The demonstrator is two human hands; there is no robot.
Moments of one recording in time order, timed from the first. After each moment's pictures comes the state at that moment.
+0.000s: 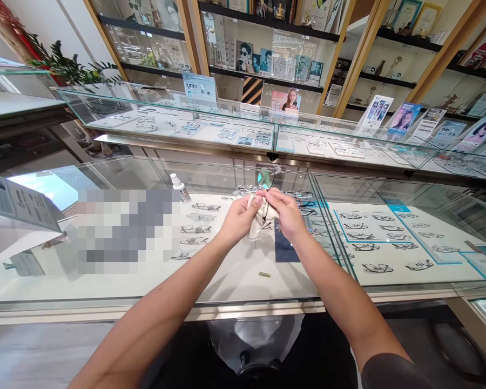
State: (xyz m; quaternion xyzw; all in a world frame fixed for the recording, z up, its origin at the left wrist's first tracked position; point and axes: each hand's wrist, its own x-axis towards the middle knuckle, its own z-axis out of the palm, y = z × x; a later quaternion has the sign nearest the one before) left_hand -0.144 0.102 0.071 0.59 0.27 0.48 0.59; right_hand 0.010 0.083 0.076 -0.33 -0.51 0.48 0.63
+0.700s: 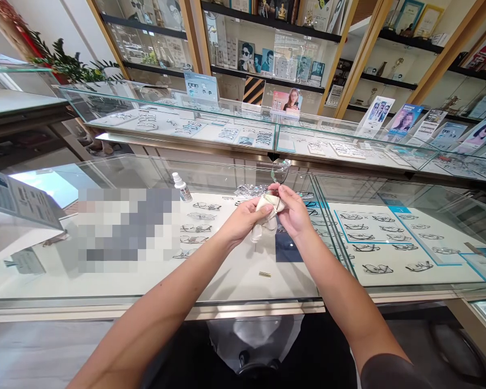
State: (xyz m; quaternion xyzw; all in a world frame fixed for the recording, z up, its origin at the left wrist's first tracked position) left_hand -0.140 0.100 0.075 0.51 0.24 0.39 0.73; right_hand 0.013 0.082 0.087 -0.29 -0.37 0.57 0.68
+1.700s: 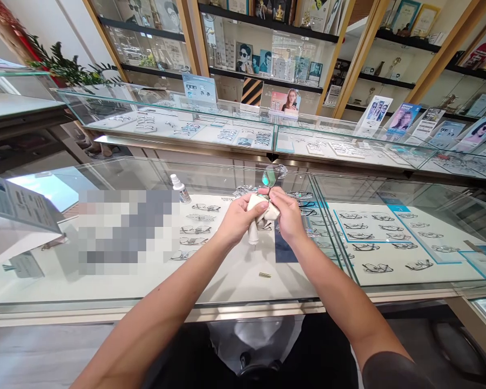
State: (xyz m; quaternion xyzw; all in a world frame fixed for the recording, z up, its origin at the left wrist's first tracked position) left_hand -0.144 0.098 0.078 0.53 0.27 0.46 0.66; right_hand 0.005 0.076 0.078 -0.32 -0.52 0.44 0.66
